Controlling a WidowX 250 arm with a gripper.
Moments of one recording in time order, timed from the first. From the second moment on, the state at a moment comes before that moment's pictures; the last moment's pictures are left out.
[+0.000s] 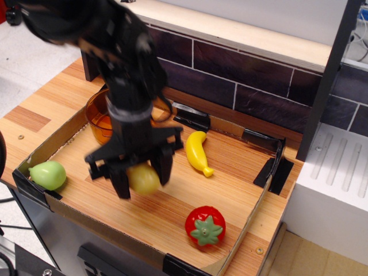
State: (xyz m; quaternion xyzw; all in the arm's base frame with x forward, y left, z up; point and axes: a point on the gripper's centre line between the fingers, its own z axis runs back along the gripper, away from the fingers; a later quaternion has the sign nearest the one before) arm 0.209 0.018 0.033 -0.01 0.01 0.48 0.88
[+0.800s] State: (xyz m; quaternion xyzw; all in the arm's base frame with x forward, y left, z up) arm 0.271 0.080 0.073 -0.04 0.00 0.56 0.82
